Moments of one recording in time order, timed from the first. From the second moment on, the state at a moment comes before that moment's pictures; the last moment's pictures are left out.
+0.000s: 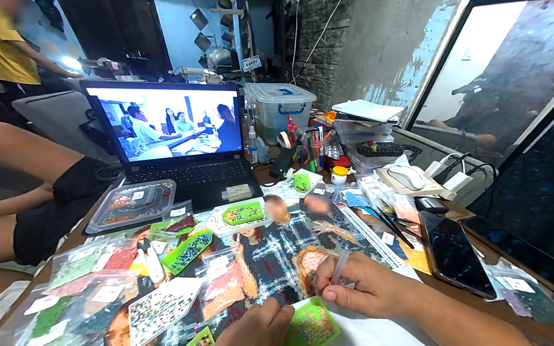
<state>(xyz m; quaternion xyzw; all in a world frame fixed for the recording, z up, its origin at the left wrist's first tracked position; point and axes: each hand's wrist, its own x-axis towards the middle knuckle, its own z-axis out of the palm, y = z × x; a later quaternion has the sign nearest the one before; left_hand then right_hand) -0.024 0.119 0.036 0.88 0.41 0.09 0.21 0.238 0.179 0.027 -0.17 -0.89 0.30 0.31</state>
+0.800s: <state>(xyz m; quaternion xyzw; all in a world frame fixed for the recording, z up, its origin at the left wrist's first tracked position) -0.024 0.119 0.035 0.88 0.41 0.09 0.21 0.238 0.178 0.027 -0.17 -0.89 0.30 0.30</state>
